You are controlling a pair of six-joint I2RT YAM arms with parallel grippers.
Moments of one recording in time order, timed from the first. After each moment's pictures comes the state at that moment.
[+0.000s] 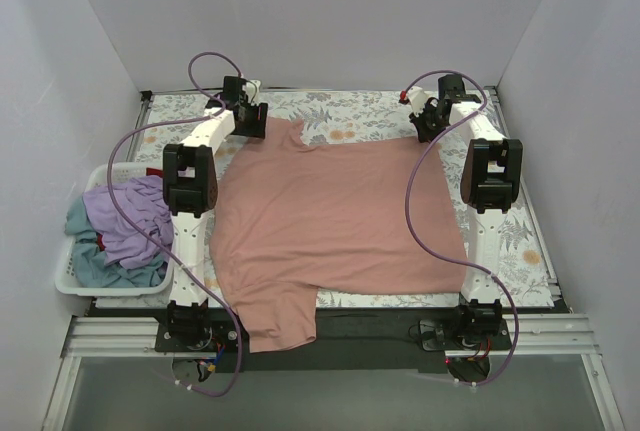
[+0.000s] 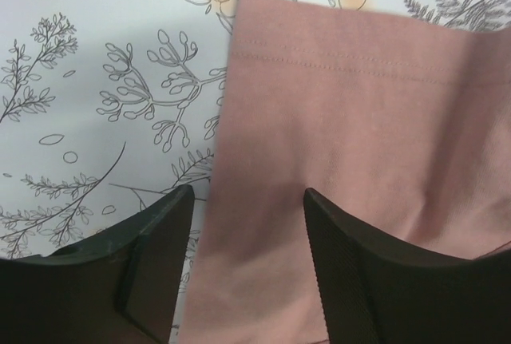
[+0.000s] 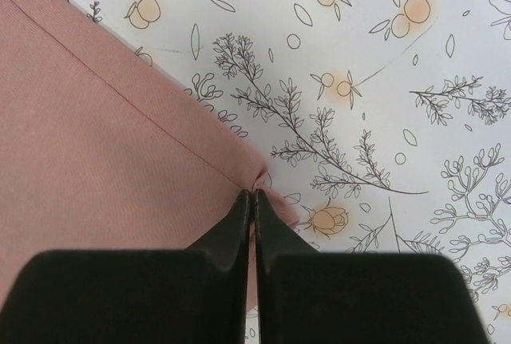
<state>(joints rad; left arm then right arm) -0.13 2.46 2.08 -0.53 0.11 0.02 0.03 2.41 2.04 -0.69 -0.35 -0.79</state>
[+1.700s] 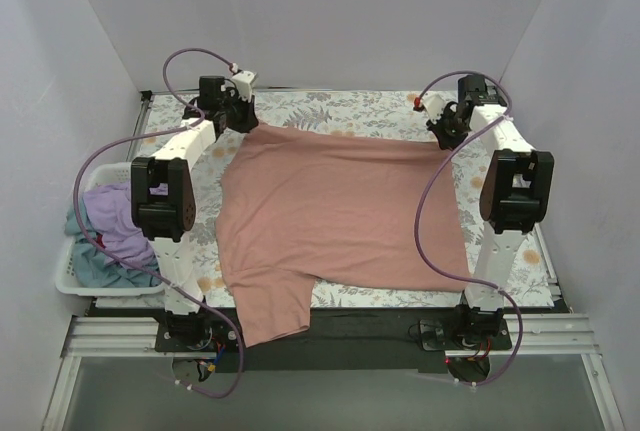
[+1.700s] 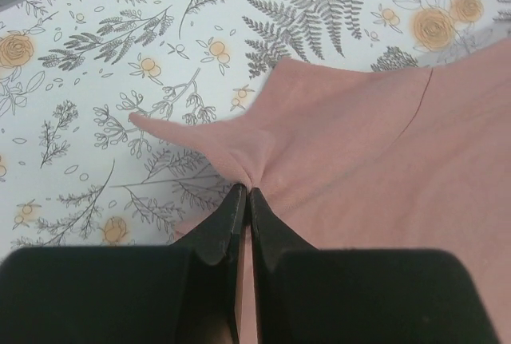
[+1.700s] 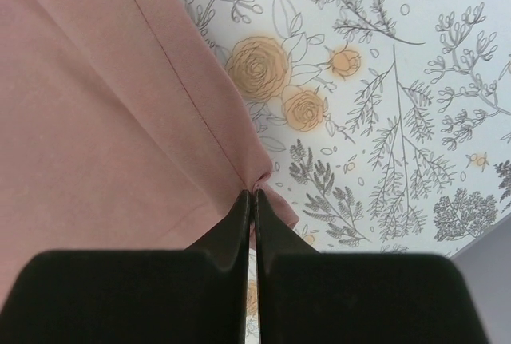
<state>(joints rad) -0.09 2.09 1.66 -0.20 0.41 0.18 -0.01 2.09 1.76 -0.77 -0.28 -0.90</state>
